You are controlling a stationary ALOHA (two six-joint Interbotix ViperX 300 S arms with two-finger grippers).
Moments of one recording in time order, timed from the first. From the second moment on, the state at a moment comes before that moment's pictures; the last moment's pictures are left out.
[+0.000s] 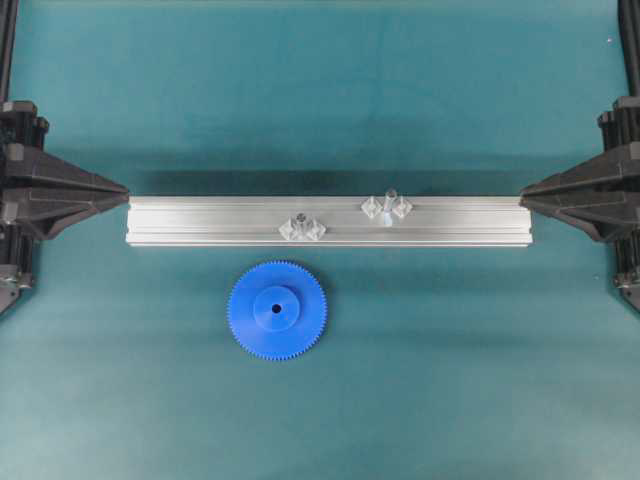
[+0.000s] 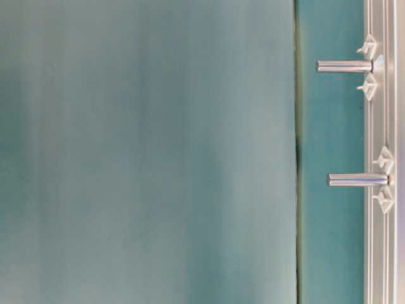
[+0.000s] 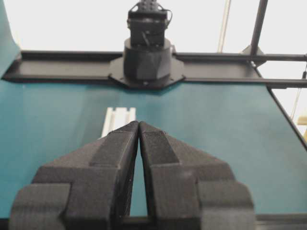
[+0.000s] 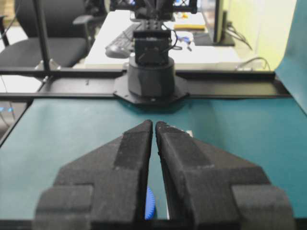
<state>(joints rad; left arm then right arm) 0.00 -0.96 1.17 0.00 -0.29 0.00 0.00 -0.97 1.19 0.00 -0.29 0.01</state>
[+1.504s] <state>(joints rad) -0.05 -0.61 0.95 0.02 0.19 -0.06 -0.07 -0.99 1.26 0.02 0.10 0.05</state>
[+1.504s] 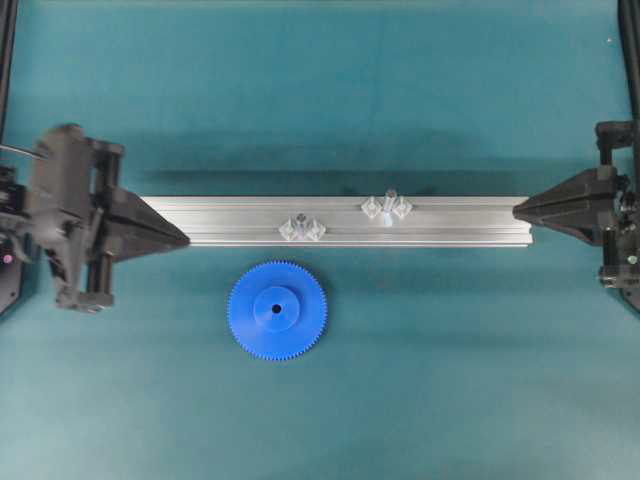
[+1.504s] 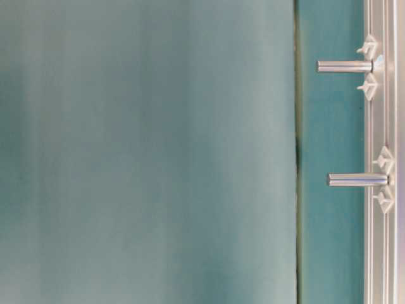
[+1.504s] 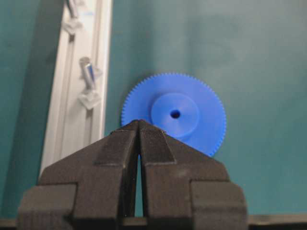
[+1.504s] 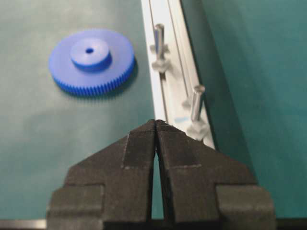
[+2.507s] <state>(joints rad) -0.10 -0.20 0.65 0.01 0.50 -0.07 -0.07 -0.97 1.28 0.02 0.15 0.05</state>
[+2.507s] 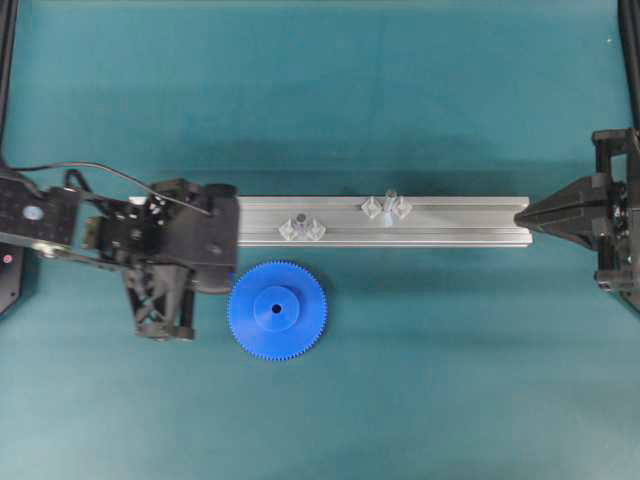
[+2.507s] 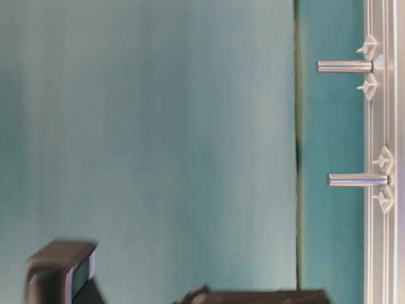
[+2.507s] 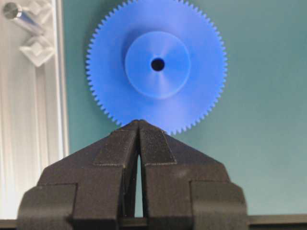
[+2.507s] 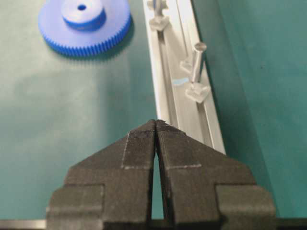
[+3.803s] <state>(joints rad) -0.13 0.15 0.37 0.02 0.67 -0.06 -0.07 -0.97 1.29 0.02 0.15 0.05</state>
